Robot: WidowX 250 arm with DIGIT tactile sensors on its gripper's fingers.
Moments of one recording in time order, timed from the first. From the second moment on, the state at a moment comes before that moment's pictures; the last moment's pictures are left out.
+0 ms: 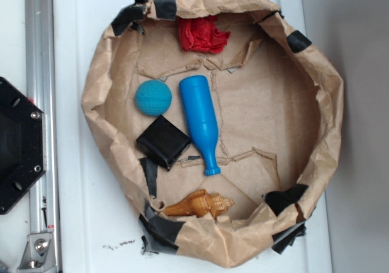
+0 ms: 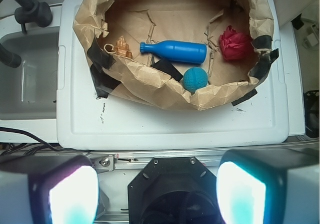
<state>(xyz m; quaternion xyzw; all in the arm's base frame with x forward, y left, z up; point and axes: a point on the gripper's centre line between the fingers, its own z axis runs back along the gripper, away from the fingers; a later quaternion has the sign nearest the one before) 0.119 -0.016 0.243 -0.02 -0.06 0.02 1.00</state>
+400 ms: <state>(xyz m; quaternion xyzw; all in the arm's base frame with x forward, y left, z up) 0.119 -0.015 0.239 -0.02 -0.05 0.01 1.00</state>
